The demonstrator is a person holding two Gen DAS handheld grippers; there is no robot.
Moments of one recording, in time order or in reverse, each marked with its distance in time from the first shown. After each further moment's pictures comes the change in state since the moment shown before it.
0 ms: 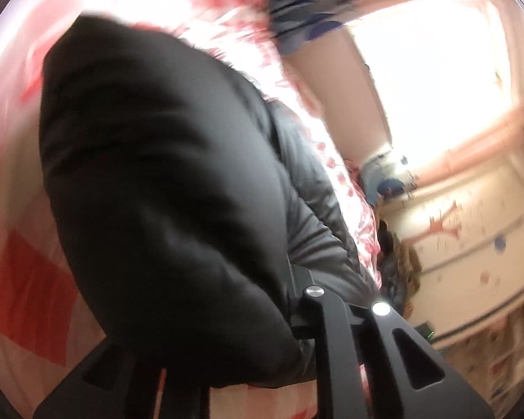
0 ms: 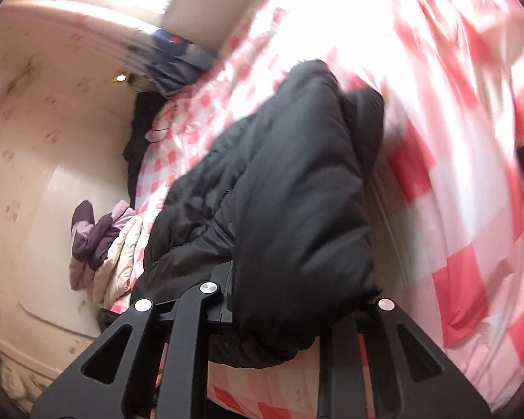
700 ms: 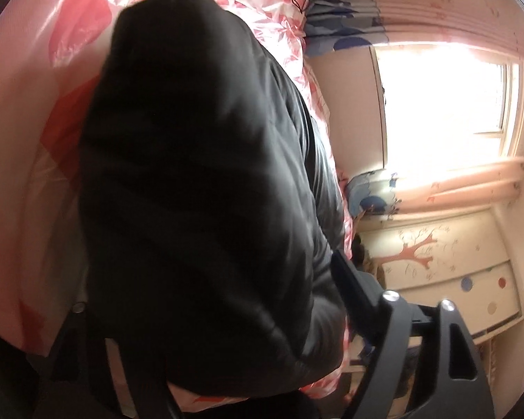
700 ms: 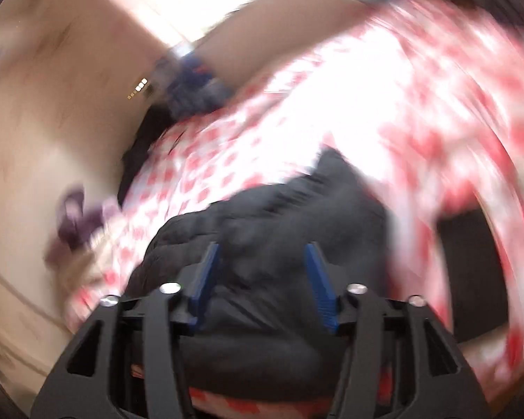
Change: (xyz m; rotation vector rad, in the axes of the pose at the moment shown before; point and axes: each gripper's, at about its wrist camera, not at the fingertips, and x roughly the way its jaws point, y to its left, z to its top) left arm -0.023 0.042 -0.051 -0.294 0.018 -0.083; right arm -0.074 0.072 -0.024 -0.300 -0.173 -0.148
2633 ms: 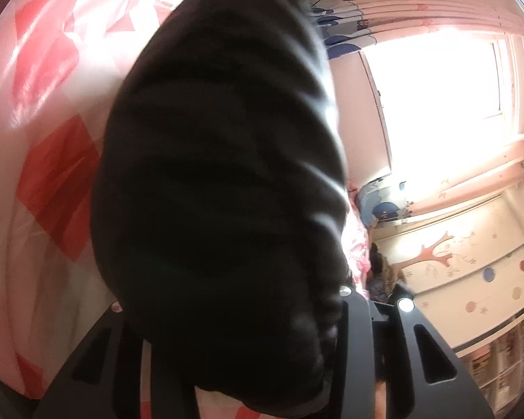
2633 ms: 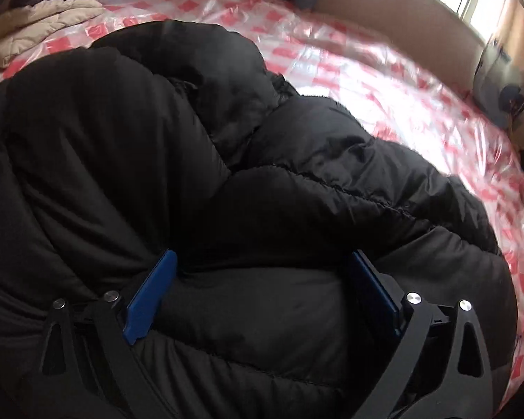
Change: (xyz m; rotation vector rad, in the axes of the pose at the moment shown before) left arm 0.011 0.027 0.001 0.132 -0.096 0.064; right arm 0.234 0.142 -0.089 -0.618 0.327 -0.395
